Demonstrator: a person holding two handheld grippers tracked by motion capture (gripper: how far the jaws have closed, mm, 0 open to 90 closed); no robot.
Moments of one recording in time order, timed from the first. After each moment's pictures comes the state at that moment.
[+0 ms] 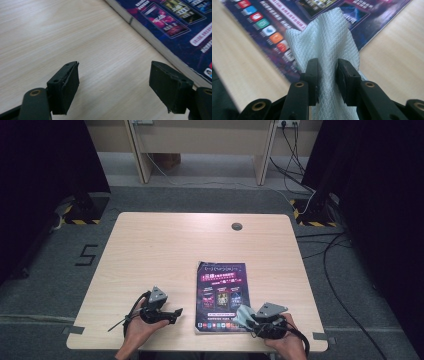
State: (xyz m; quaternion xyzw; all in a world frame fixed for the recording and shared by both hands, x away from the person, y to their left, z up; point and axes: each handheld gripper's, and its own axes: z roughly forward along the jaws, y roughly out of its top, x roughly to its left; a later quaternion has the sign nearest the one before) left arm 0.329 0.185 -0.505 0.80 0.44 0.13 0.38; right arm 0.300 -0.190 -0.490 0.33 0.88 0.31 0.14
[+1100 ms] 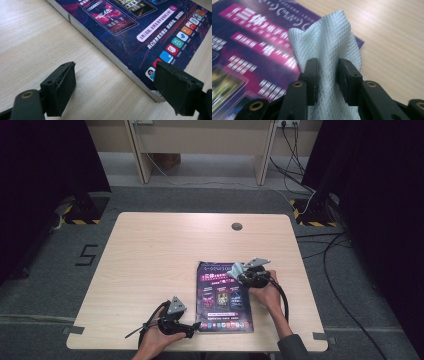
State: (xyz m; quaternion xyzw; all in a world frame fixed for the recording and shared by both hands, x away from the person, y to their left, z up) left arm 0.309 0.138 -0.514 0.83 0.39 0.09 0.39; right arm 0.447 -0.163 -0.494 0.40 0.84 0.31 0.19
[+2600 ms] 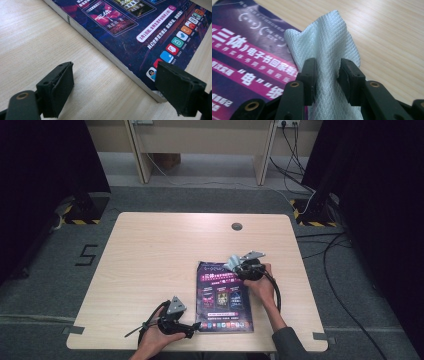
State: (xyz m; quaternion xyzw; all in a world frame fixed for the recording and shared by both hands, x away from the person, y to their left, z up) left arm 0.310 0.139 -0.515 0.83 0.38 0.09 0.39; right arm 0.471 -0.152 -0.496 0.42 0.83 0.32 0.21
